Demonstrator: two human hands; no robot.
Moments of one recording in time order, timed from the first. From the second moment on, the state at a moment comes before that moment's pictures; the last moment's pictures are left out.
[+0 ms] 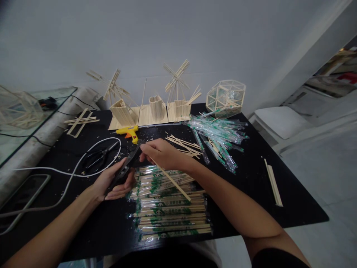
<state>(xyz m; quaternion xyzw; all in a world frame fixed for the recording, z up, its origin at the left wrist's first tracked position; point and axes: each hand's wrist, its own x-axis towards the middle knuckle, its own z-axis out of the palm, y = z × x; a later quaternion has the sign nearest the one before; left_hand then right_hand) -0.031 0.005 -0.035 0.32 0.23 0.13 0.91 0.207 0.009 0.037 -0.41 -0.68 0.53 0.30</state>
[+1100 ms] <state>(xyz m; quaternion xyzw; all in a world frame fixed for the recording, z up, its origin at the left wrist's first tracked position) -0.028 0.004 -0.033 0.32 0.23 0.15 0.91 0.203 0.008 0.035 -0.40 -0.68 0.51 0.34</state>
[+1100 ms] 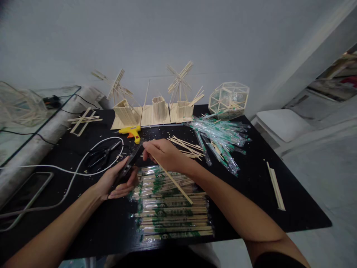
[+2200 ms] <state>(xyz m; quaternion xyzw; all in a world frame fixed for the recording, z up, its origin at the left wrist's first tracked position) -0.025 0.005 -0.033 0.31 0.24 0.16 0.91 0.202 0.010 0.026 -0.41 -0.67 0.50 0.38</state>
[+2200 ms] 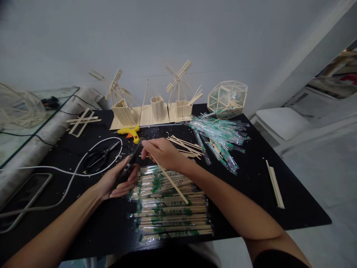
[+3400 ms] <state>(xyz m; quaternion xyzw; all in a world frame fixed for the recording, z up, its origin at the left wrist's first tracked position) -0.033 0.007 -0.036 0.32 0.25 0.10 0.91 0.224 0.019 0.038 -0.40 -0.87 0.18 0.24</state>
